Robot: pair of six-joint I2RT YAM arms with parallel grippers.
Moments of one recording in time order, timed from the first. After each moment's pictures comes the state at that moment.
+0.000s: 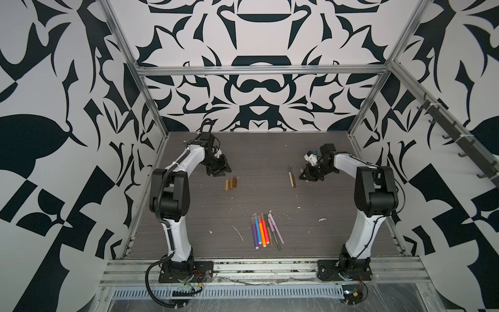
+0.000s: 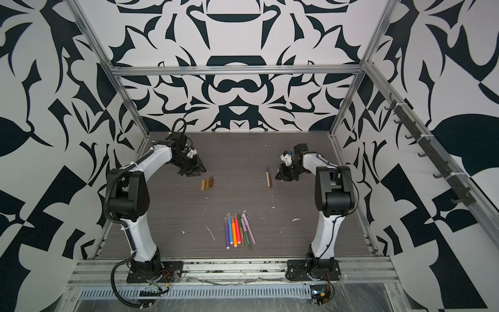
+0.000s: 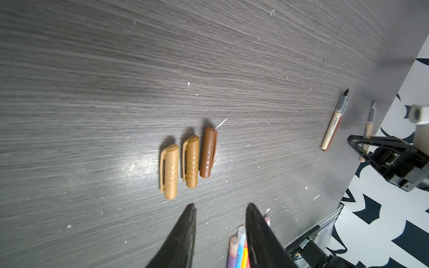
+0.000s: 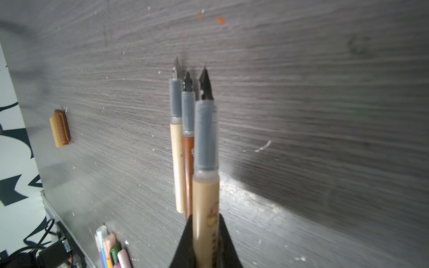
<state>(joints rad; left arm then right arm) -0.17 1.94 1.55 -0.94 0.49 -0.39 0.03 1.97 1.32 -0.68 -0.60 0.08</state>
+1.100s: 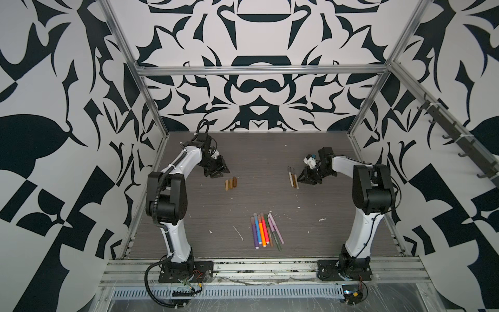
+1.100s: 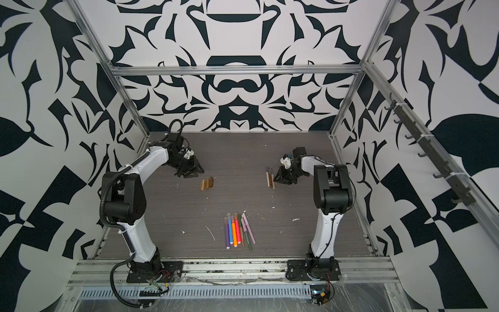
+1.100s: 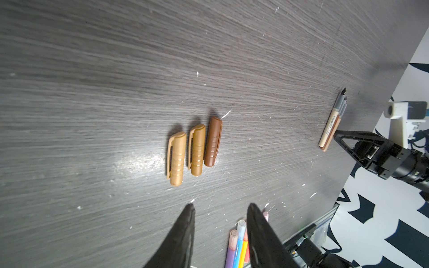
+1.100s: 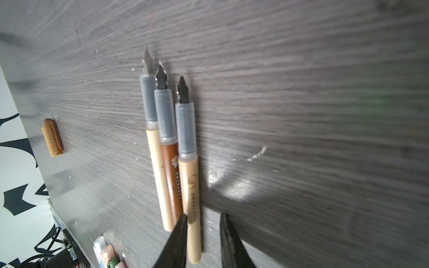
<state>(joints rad) -0.15 1.89 1.50 -0.94 0.50 -0.40 0.03 2.00 1.28 -0.61 -0.60 0.15</state>
